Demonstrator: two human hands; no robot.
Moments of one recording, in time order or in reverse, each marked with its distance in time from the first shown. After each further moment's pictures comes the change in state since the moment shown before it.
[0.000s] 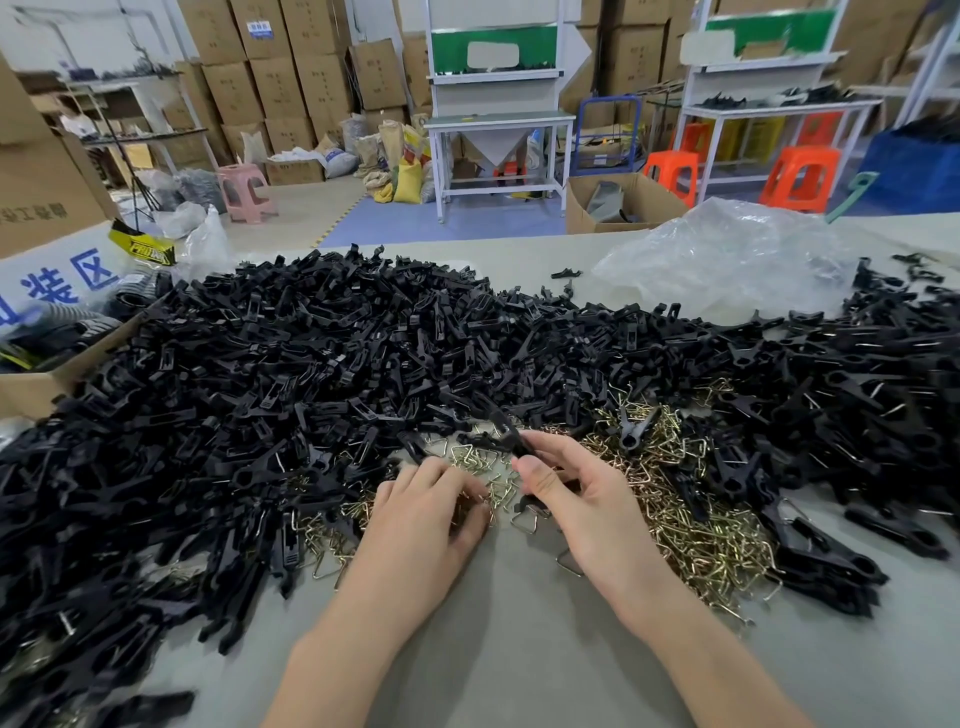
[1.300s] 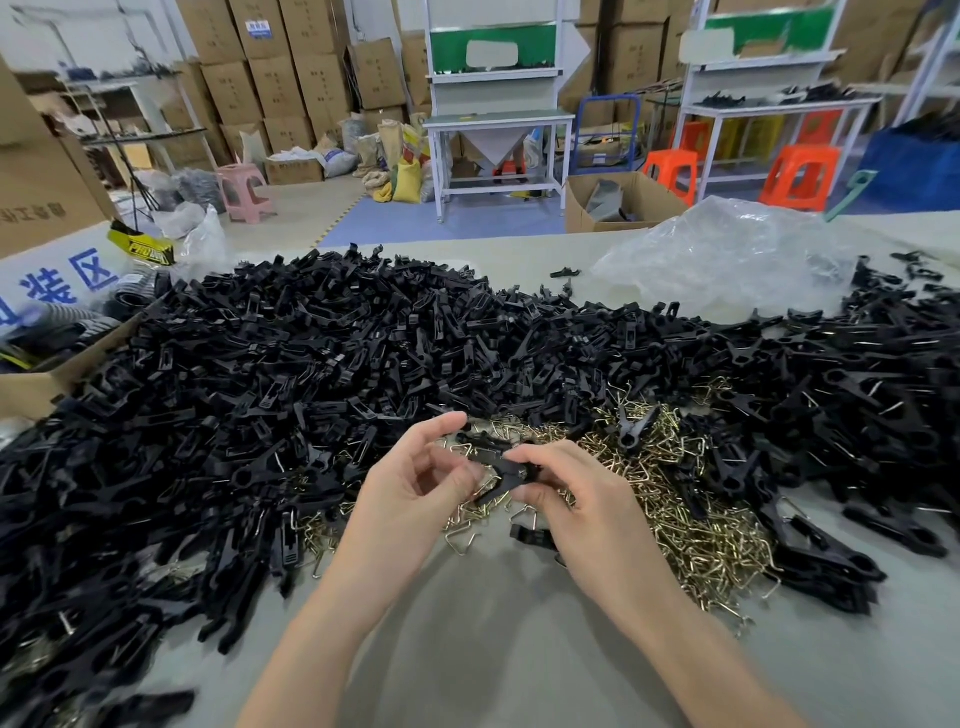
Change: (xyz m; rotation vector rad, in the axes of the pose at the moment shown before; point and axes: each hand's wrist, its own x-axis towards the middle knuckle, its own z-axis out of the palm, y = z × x) left_hand 0.006 0.014 -0.025 -1.039 0.071 -0.219; right_hand -0.004 0.003 -0.005 -0.434 -0.004 -0.285
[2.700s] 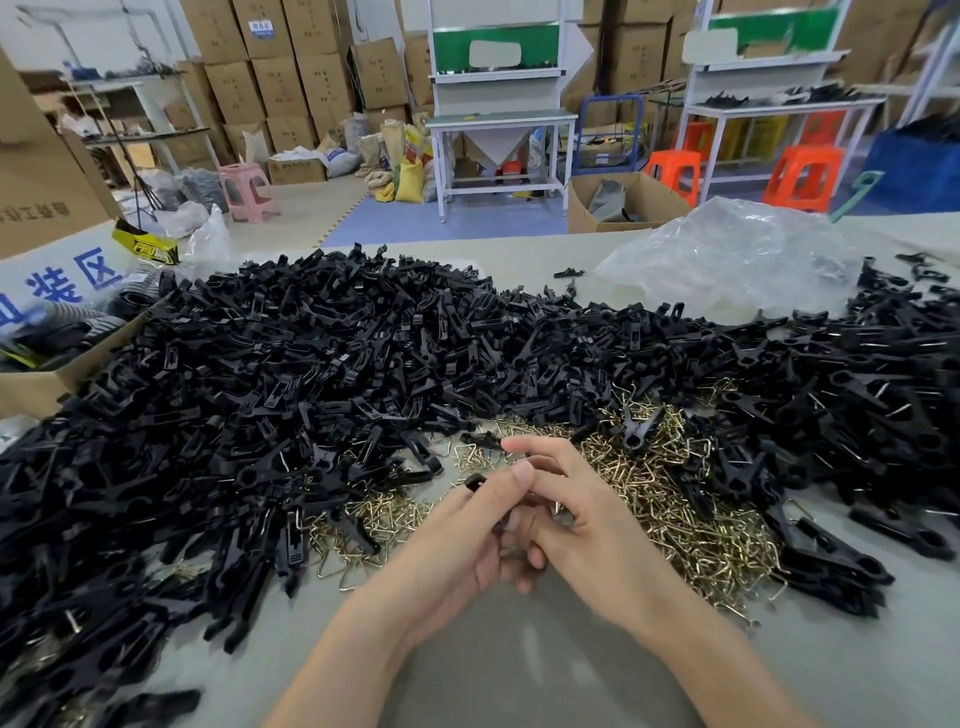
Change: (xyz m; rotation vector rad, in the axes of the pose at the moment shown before) left_hand -0.009 -0.001 0.027 -0.478 -0.477 -0.280; right_hand -0.006 -0.010 -0.003 0.373 -0.262 0.097
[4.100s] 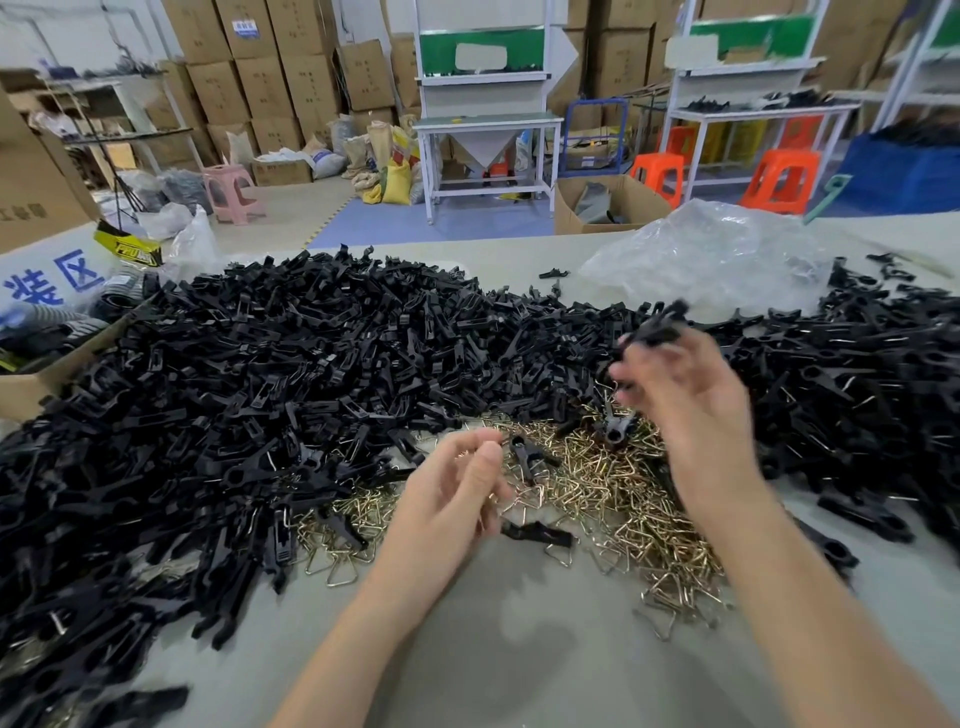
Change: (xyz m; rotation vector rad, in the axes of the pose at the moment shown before) left_hand 0.002 -0.008 -0.007 0.437 0.320 0.285; right_hand 0.025 -0.034 -0.077 0.157 0.574 -0.088
